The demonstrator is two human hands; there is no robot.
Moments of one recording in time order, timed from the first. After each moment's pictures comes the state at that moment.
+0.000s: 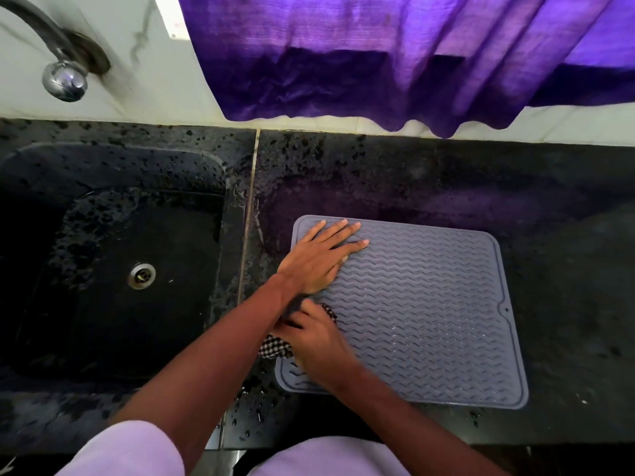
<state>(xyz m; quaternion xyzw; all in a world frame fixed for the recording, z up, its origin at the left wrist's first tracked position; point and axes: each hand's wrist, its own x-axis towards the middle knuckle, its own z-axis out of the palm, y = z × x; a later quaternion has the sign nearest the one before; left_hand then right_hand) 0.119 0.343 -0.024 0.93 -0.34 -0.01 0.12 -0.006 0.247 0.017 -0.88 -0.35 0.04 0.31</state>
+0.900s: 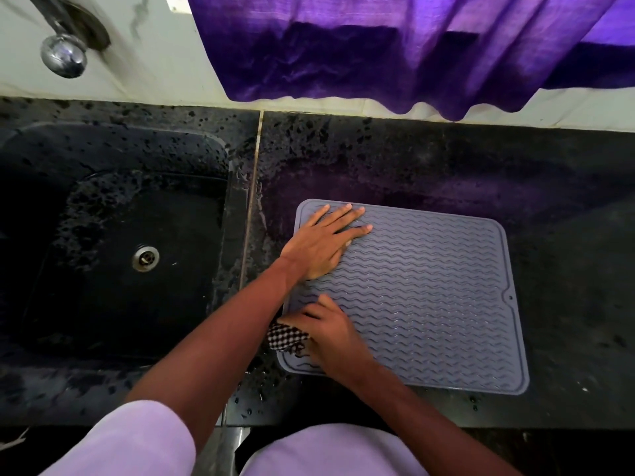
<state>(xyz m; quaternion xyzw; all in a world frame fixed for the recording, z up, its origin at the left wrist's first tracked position) 0.118 0.342 -0.022 0.94 -0.33 -0.02 0.11 -0.021 0.225 0.032 -0.88 -0.32 0.09 0.34</state>
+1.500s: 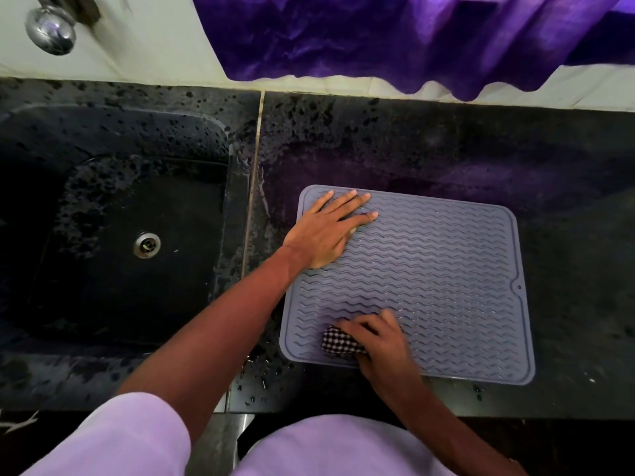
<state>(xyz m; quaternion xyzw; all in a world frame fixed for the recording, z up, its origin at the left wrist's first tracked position) 0.119 0.343 -0.020 0.94 -0.32 -0.02 0.10 -0.058 0.161 0.020 -0.93 -0.20 0.09 0.31</state>
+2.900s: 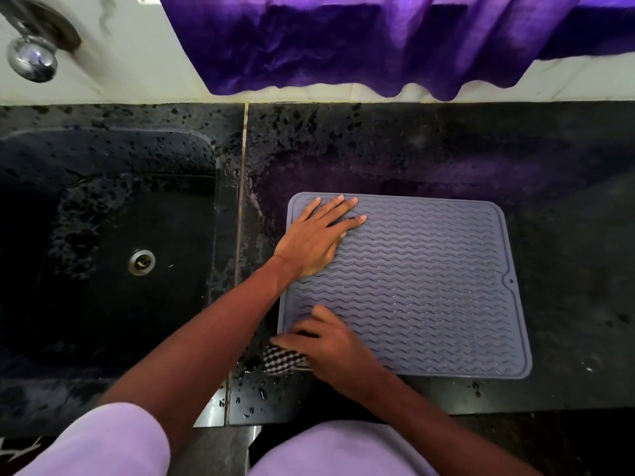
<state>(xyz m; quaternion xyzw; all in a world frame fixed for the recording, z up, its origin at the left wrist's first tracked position) 0.115 0.341 -0.022 0.94 -0.32 0.00 0.11 -0.038 0.214 0.036 -0.86 -0.38 0.07 0.33</state>
